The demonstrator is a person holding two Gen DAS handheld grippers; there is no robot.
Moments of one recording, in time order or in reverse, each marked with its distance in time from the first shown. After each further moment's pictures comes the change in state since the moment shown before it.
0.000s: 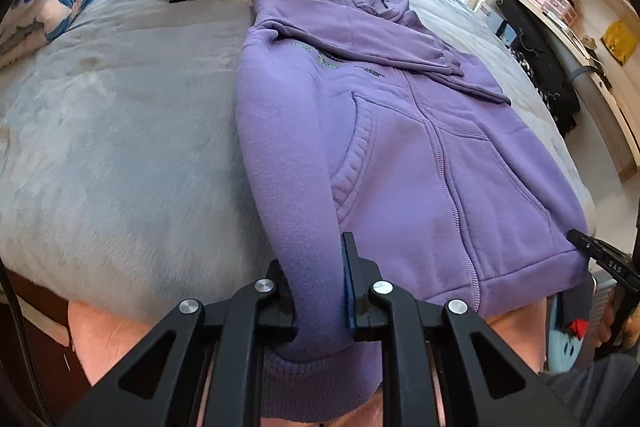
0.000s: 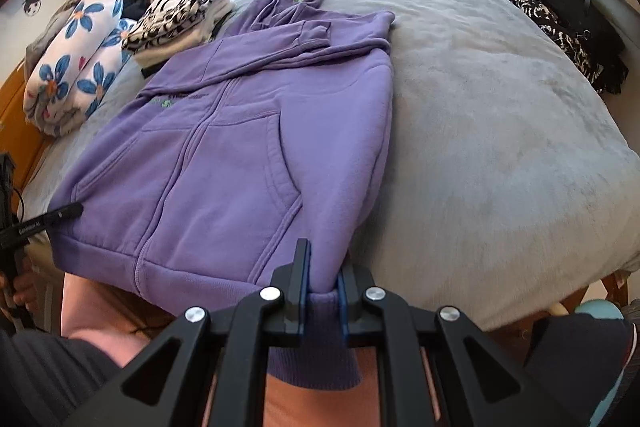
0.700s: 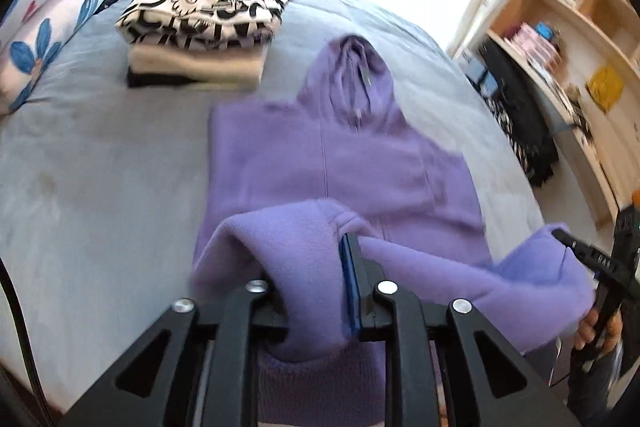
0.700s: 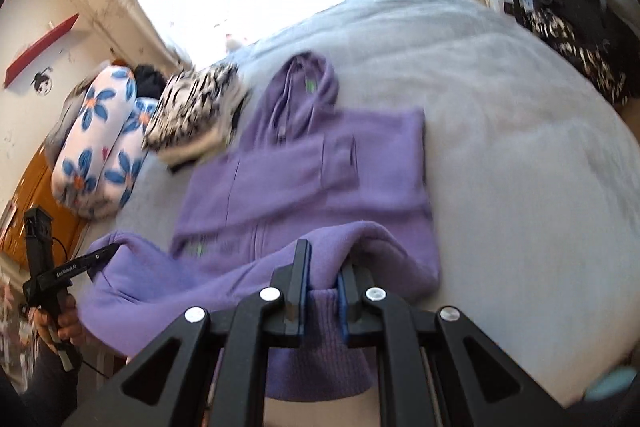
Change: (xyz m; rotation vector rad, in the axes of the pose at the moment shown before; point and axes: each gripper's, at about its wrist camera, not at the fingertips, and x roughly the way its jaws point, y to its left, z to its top) left arm 0.016 -0.005 0.217 -0.017 -0.121 -0.104; right arm 0.008 -0.013 0.192 0.162 -0.181 0.128
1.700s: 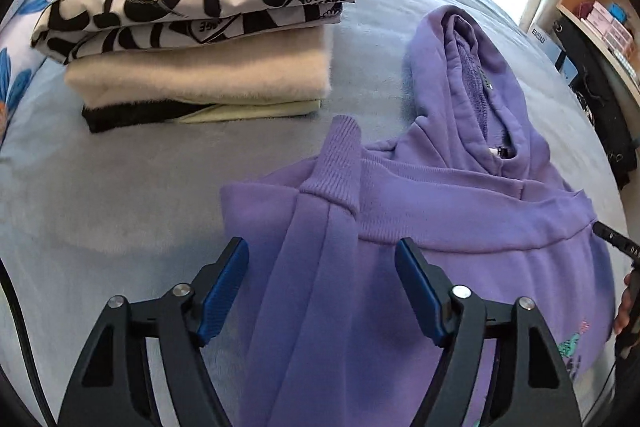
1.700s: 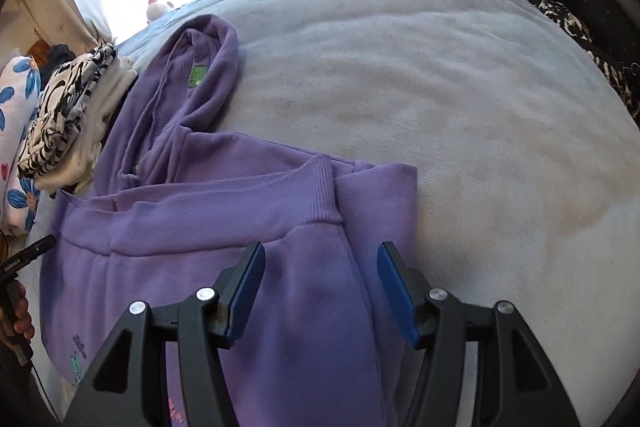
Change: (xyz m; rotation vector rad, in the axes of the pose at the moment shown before) left arm 0.220 0.070 0.107 0.066 0.077 0.205; right arm 0.224 -0.067 0.089 -0.038 0.134 -0.183
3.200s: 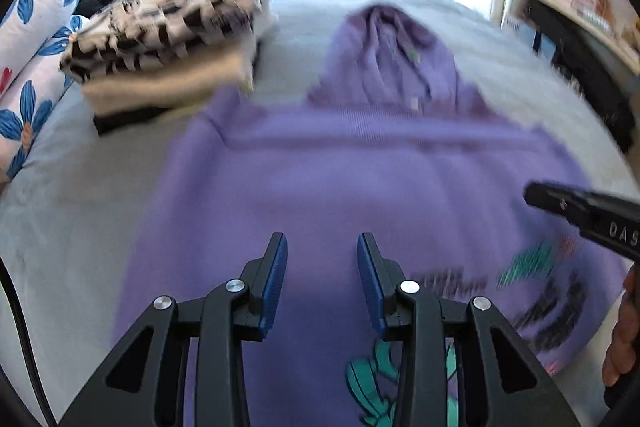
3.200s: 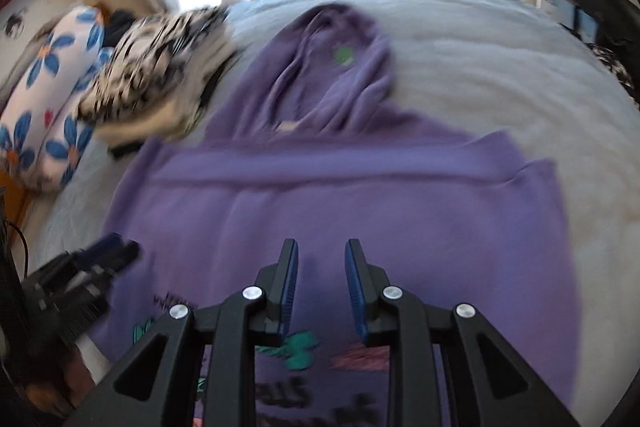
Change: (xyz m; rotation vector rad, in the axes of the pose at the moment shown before) left arm -0.037 -0.105 -0.111 0.101 -0.139 0.112; right arm -0.015 0.140 -0.067 -0.166 -0.032 0.082
